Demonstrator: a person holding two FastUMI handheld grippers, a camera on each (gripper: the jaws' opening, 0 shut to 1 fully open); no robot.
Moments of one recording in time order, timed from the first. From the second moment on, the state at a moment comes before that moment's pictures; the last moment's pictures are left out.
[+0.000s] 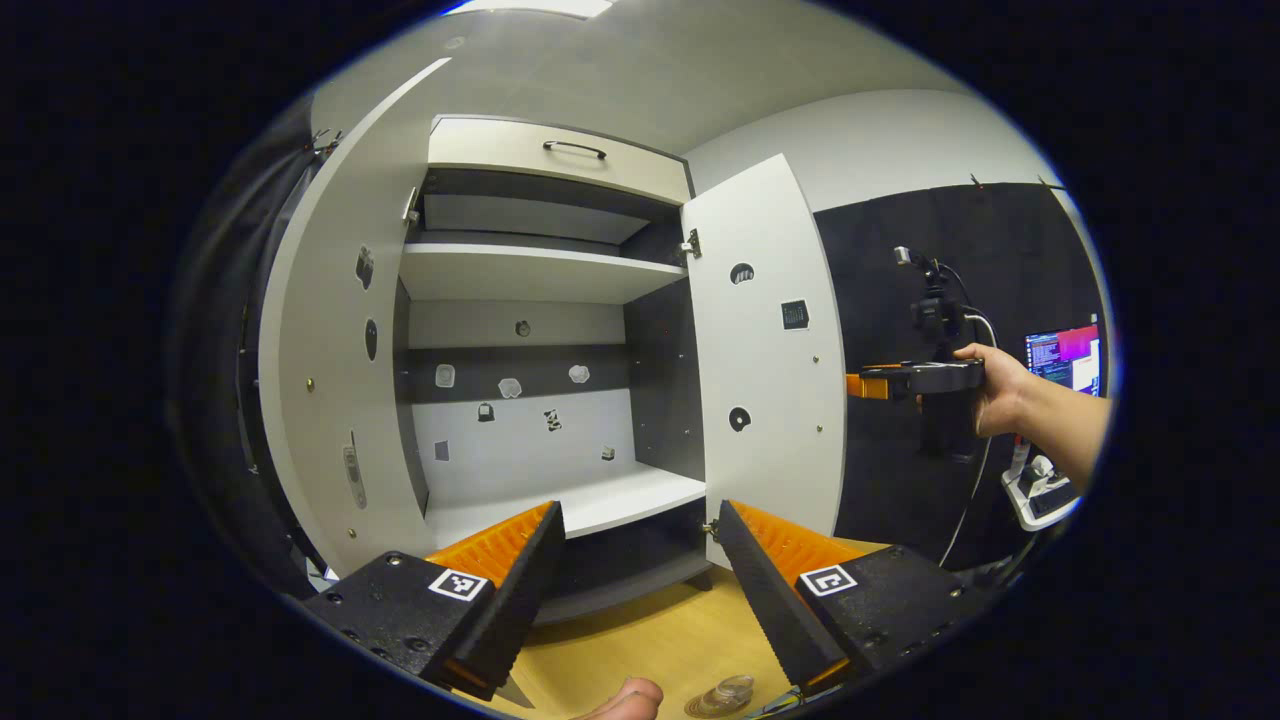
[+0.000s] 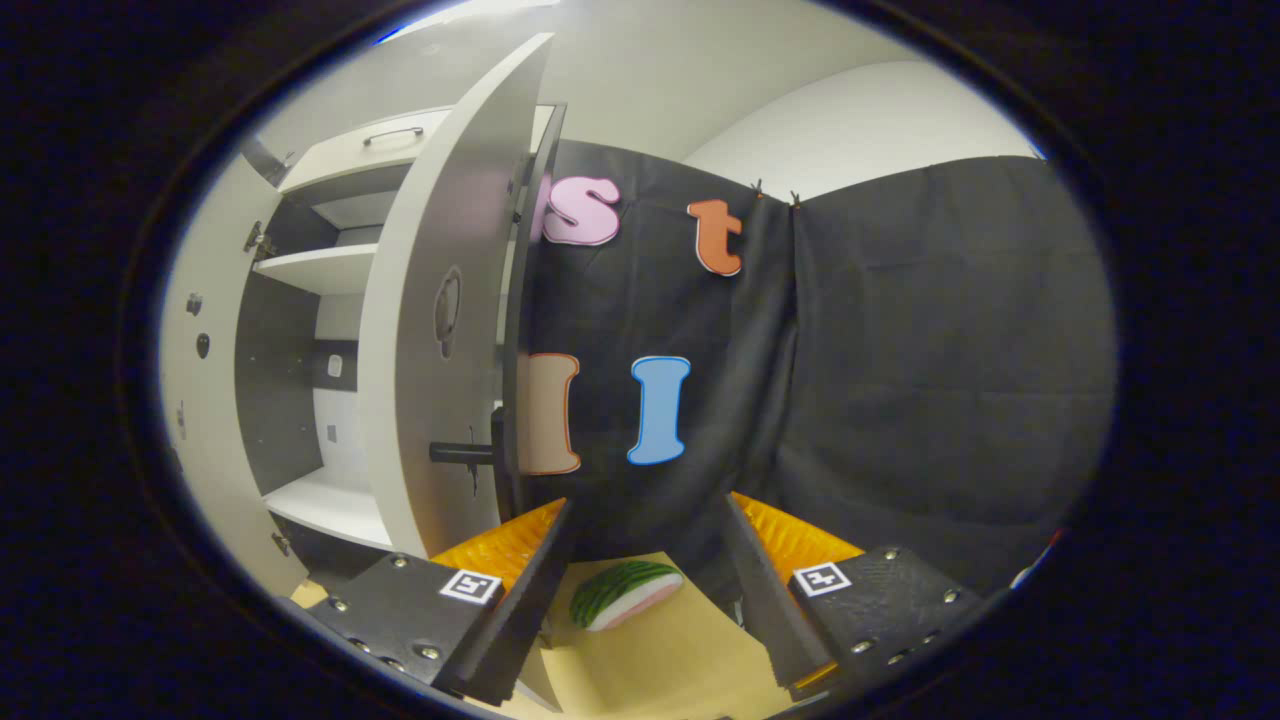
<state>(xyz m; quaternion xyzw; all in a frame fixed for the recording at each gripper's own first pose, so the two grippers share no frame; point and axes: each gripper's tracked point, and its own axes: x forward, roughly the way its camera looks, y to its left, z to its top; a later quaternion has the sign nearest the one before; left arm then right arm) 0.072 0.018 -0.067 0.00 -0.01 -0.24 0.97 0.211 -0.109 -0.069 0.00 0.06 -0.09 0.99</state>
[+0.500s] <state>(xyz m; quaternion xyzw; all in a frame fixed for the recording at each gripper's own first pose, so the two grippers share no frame) 0.051 0.039 -0.070 -0.03 0.03 -0.19 0.98 0.214 -0.107 -0.068 0.00 0.07 -0.09 0.99</state>
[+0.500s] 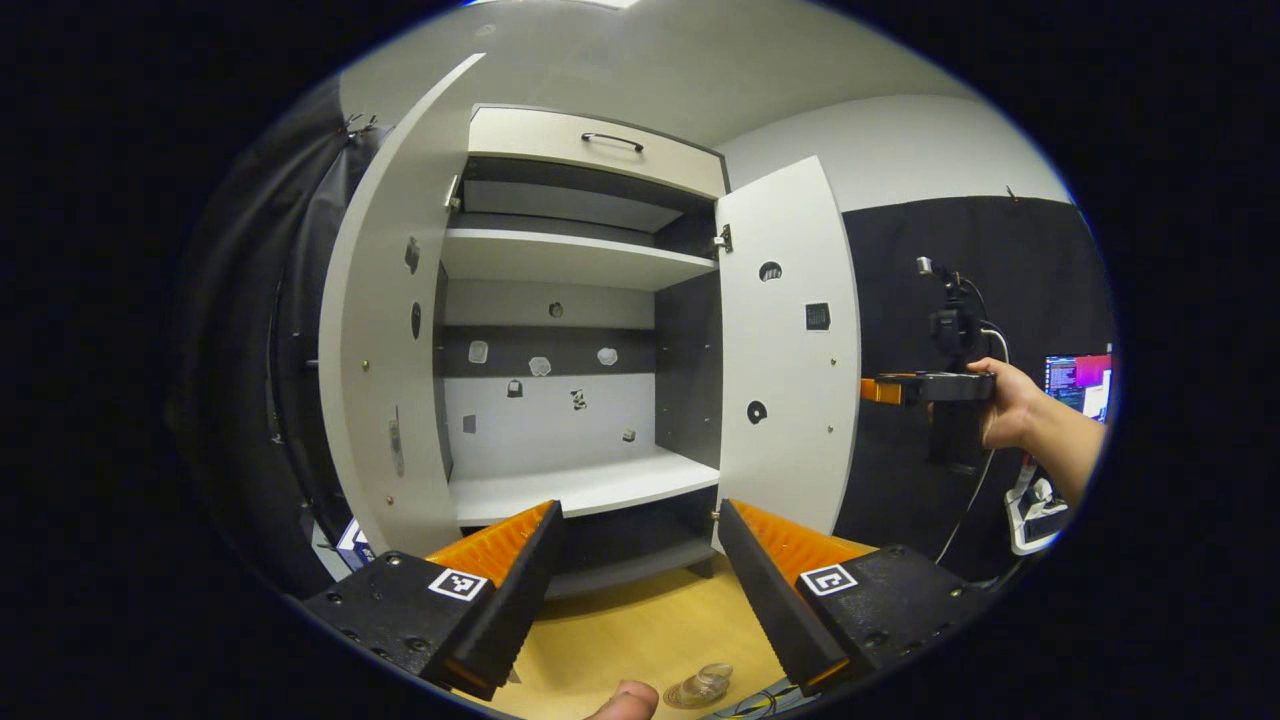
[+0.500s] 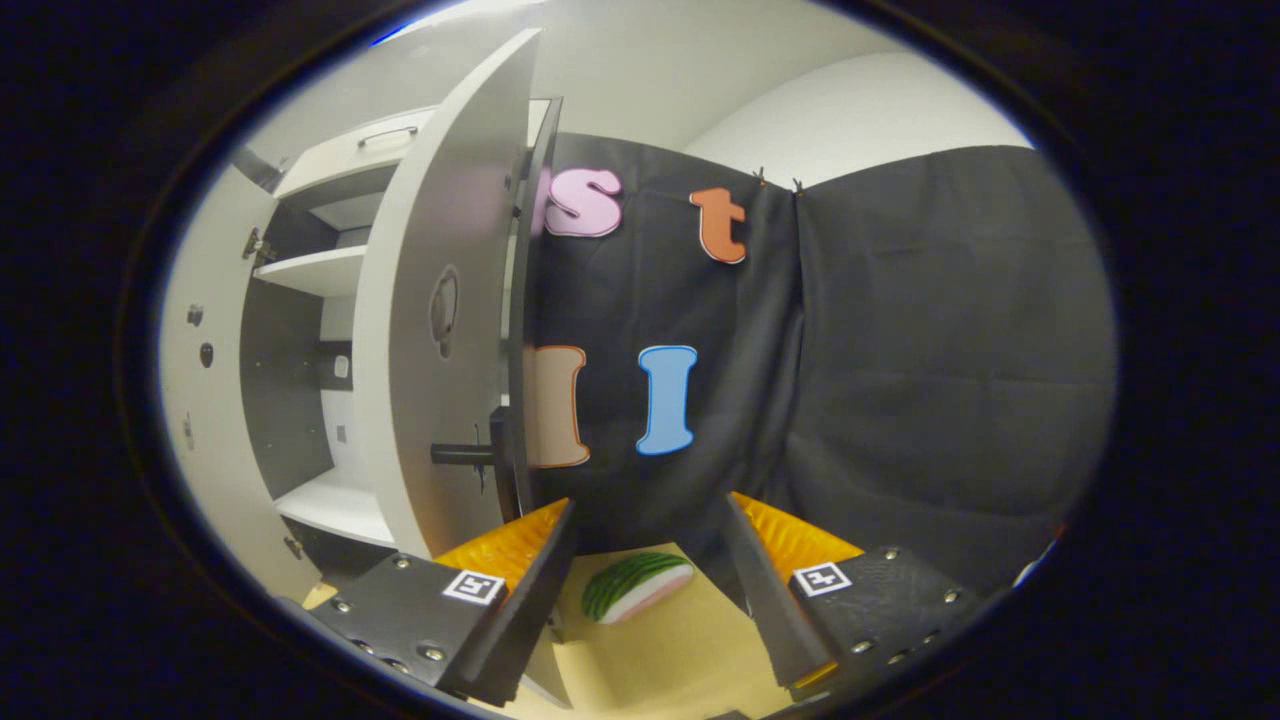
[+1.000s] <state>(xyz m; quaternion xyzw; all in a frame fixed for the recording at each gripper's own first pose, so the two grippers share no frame) 0.044 0.093 -0.063 -0.04 0.03 -0.12 0.99 0.215 -0.107 -0.067 0.00 0.08 -0.10 0.99</state>
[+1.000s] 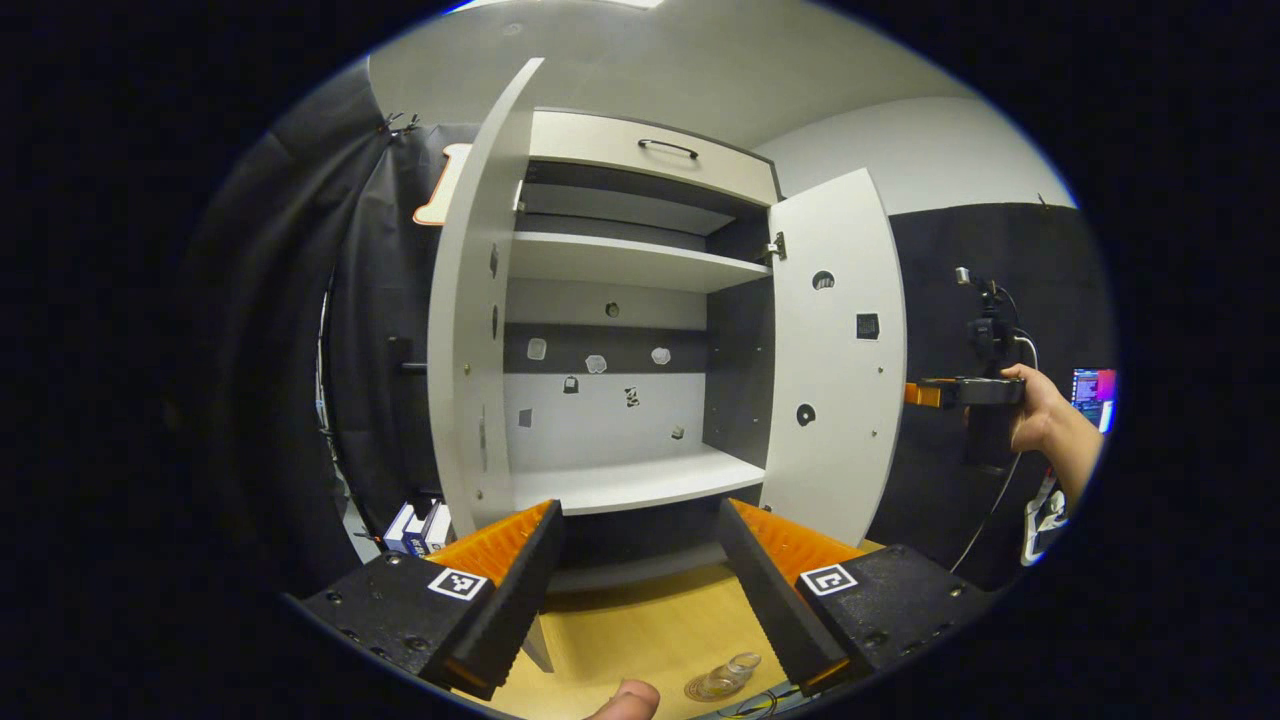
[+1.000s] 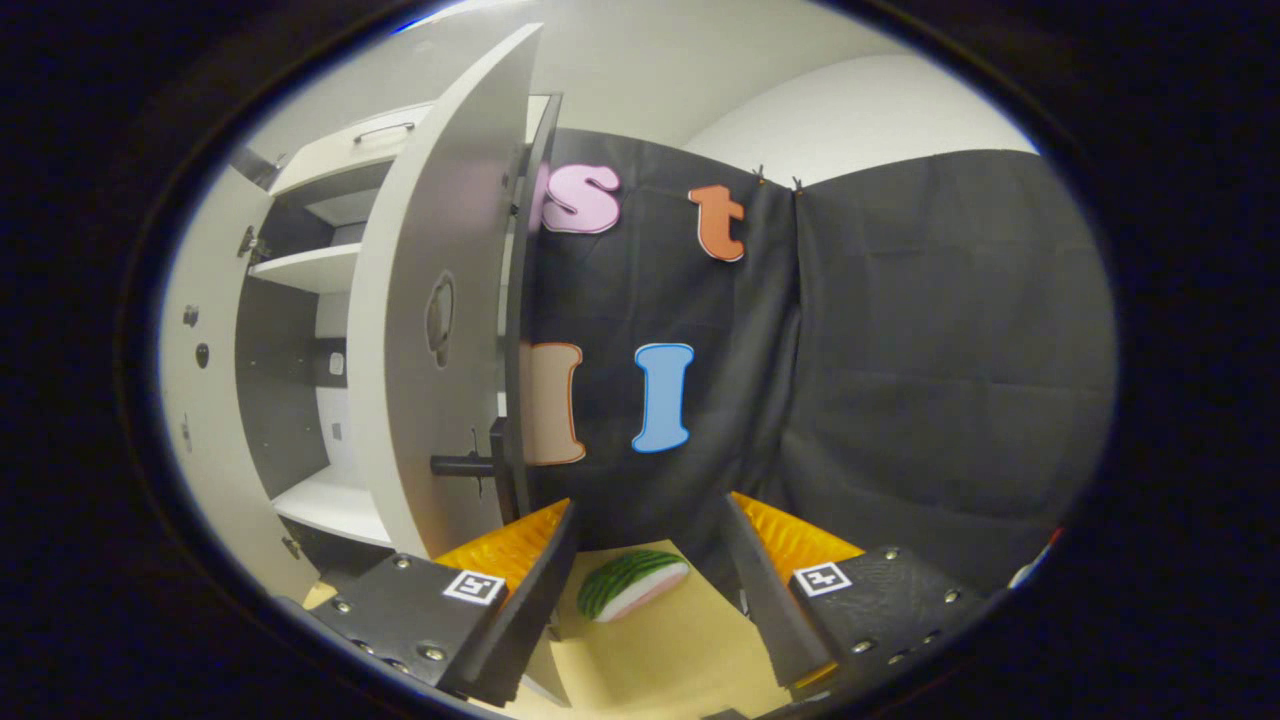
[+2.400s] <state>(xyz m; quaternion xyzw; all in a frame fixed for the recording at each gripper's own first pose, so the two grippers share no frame) 0.044 0.234 -0.075 -0.04 0.01 -0.04 1.00 0.206 0.003 -0.077 0.03 0.07 -0.03 1.00</state>
